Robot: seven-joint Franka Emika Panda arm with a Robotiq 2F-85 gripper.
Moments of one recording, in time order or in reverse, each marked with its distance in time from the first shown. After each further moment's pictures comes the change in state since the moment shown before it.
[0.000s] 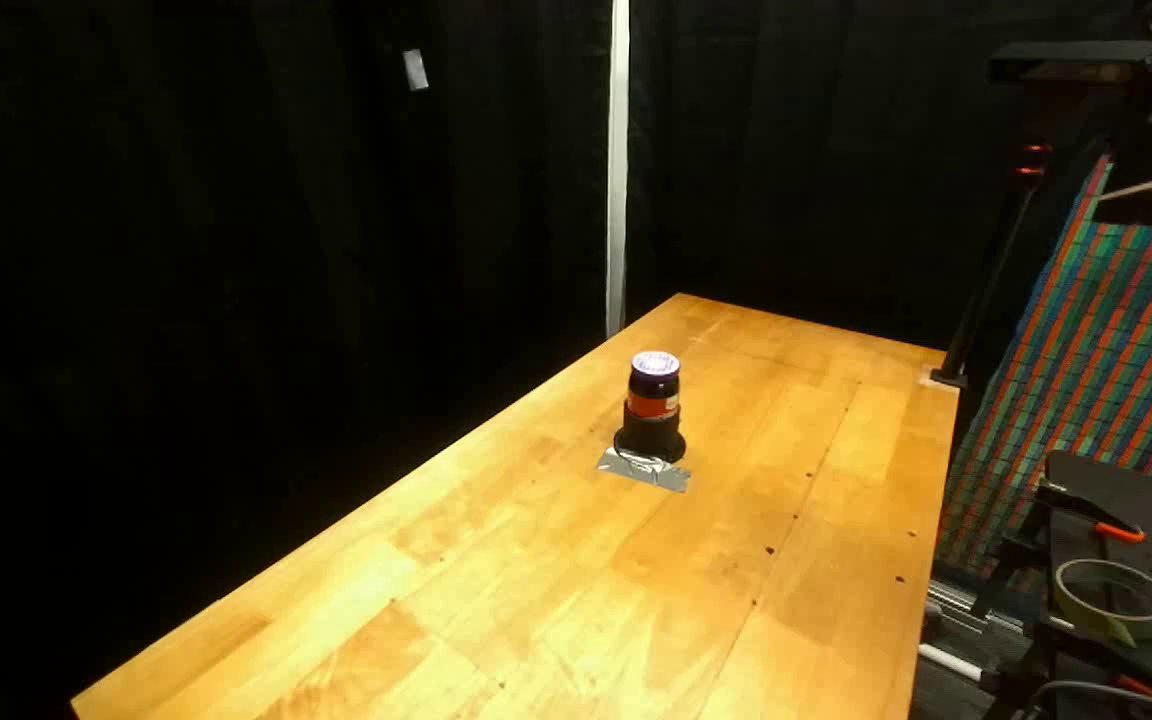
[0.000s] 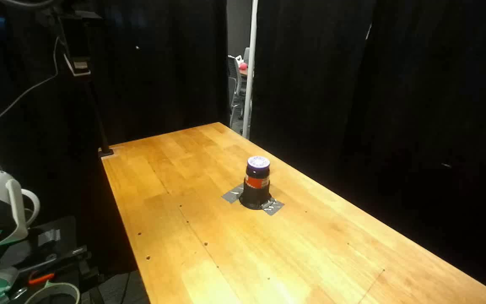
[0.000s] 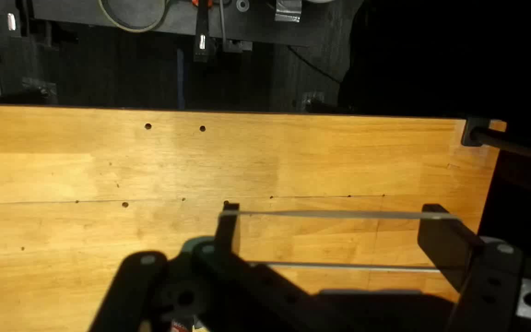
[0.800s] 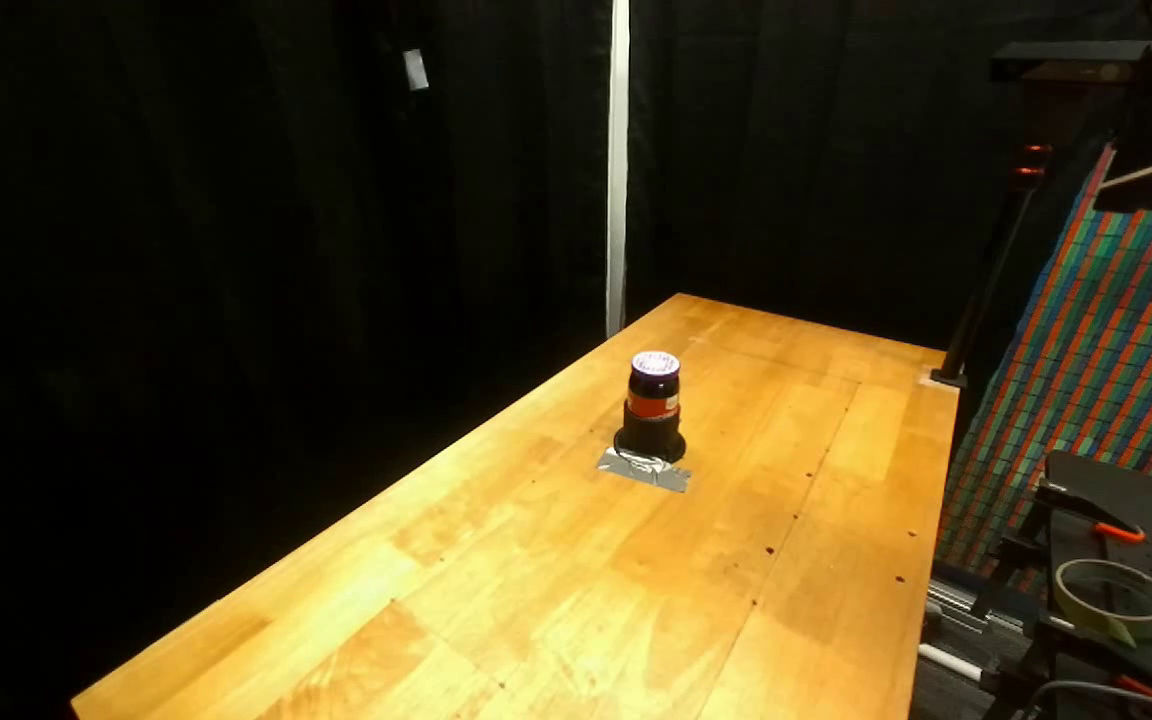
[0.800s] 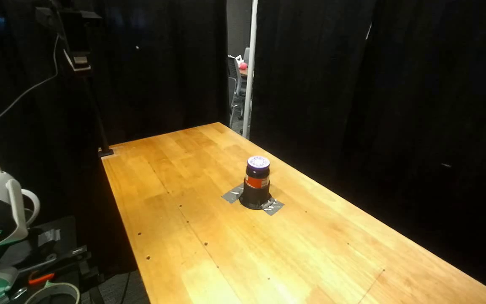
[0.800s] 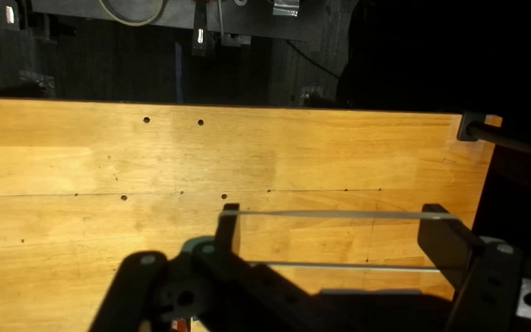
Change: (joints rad) arm 0.000 -0.006 0.000 0.010 0.000 0.000 0.000
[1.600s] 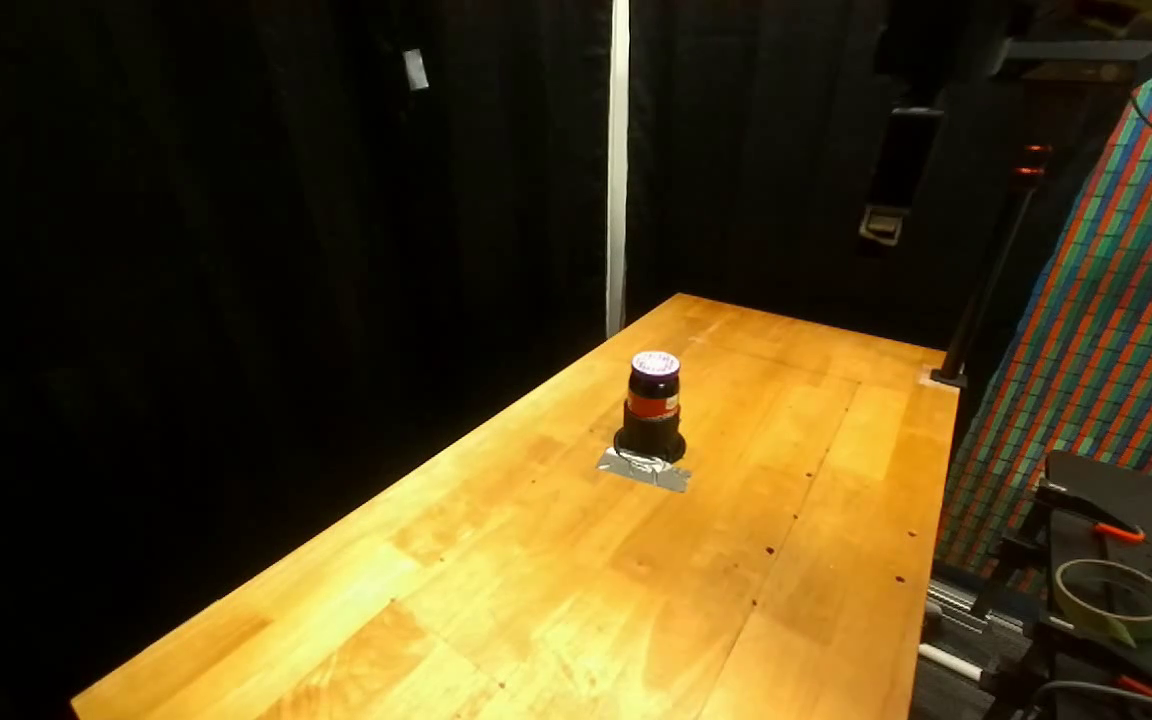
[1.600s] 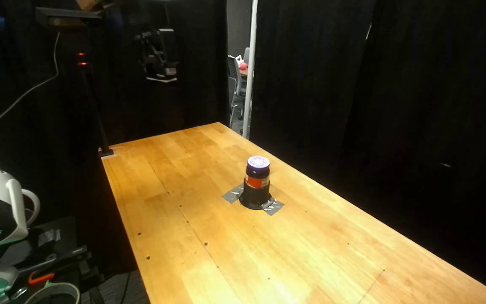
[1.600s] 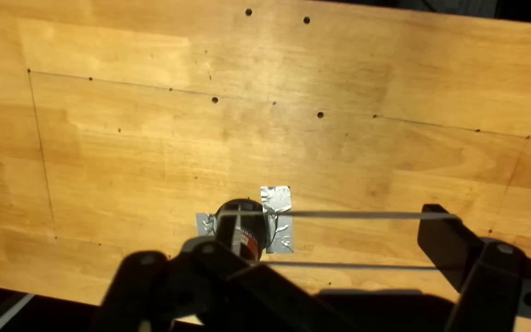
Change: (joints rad) arm -0.121 0.450 0.148 0.278 -0.361 0.144 0.086
